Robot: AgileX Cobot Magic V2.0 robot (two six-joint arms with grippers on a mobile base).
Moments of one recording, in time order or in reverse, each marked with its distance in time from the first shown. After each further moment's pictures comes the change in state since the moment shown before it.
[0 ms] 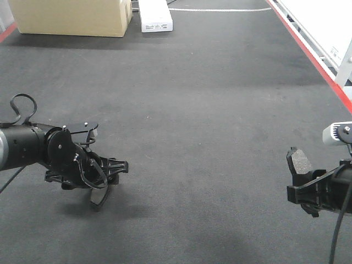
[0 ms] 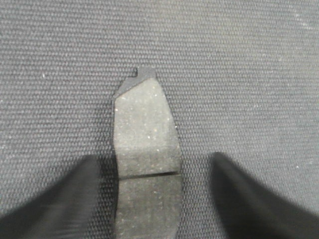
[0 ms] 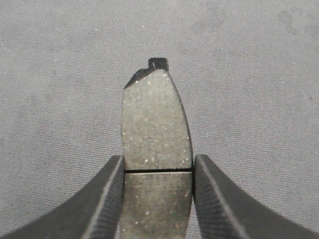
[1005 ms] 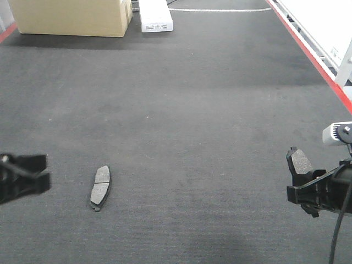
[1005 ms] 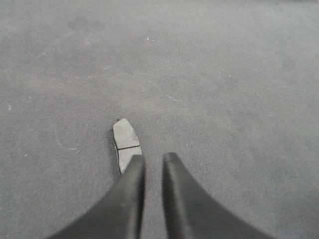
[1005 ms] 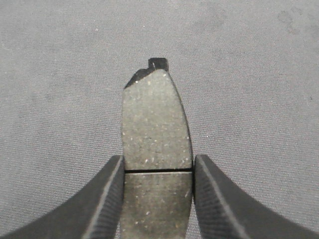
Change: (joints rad) left arm -0.050 -0.959 0.395 0.136 -0.011 -0.003; right arm 0.000 0.000 0.000 0.000 0.000 0.000
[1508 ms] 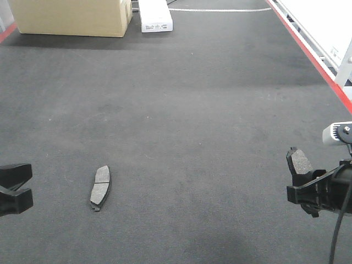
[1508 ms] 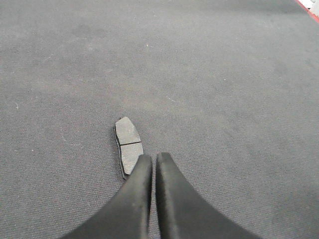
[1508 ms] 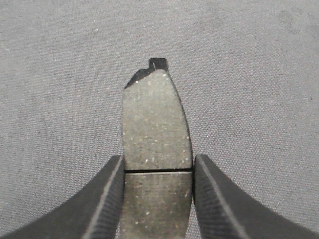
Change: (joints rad) left arm 0.000 -0.096 0.047 0.002 0.010 0.000; right arm 0.000 0.000 0.000 0.000 0.000 0.000
